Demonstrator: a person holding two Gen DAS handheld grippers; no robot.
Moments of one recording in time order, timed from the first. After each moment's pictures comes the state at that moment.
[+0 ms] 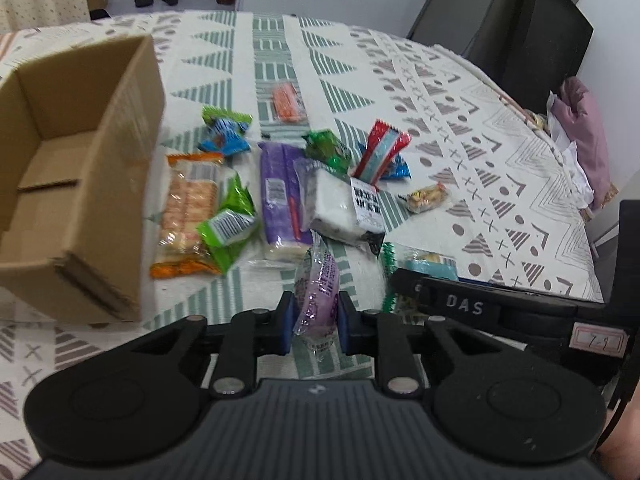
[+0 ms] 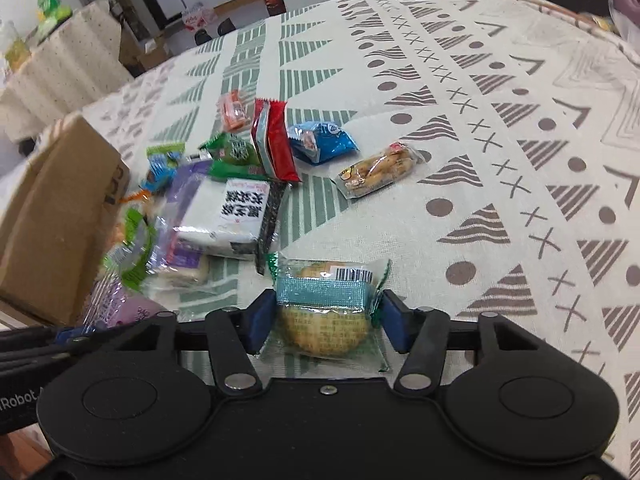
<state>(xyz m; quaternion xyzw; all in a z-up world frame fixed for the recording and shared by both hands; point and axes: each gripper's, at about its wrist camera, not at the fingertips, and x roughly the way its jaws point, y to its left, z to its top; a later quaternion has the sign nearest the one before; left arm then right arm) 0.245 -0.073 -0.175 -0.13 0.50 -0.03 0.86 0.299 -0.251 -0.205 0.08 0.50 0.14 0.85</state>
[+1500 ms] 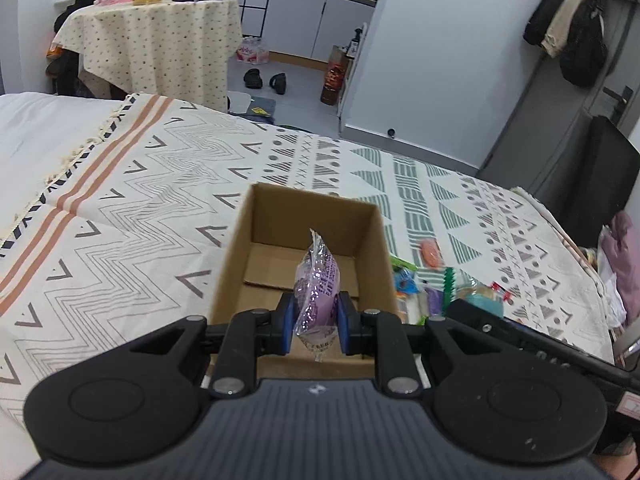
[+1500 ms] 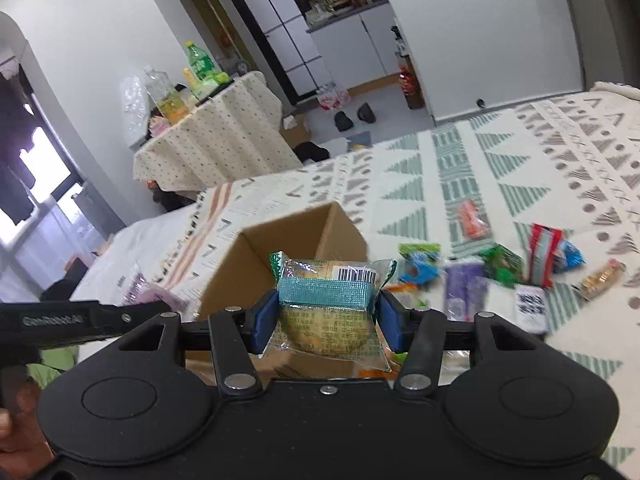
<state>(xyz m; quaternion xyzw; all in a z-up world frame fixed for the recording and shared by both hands) 0.170 0.085 -0.069 -0.16 0.38 0.11 0.91 0.254 -0.134 -0.112 0.13 0.35 0.31 0.87</state>
